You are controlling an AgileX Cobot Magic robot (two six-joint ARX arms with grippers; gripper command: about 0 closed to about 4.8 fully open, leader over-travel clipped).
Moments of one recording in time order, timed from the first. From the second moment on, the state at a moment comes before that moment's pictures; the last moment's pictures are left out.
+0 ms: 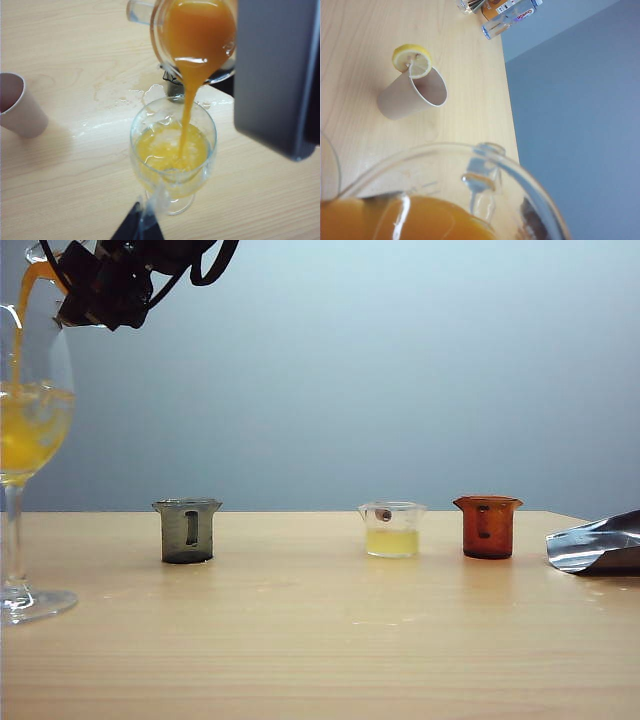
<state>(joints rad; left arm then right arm) -0.43 0.58 0.97 -0.96 -0.16 -0.04 0.97 1.88 1.55 0.11 -0.05 -1.04</state>
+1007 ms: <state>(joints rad) -0.43 0.58 0.97 -0.96 -0.16 -0.04 0.97 1.88 1.55 0.16 -0.05 -1.19</state>
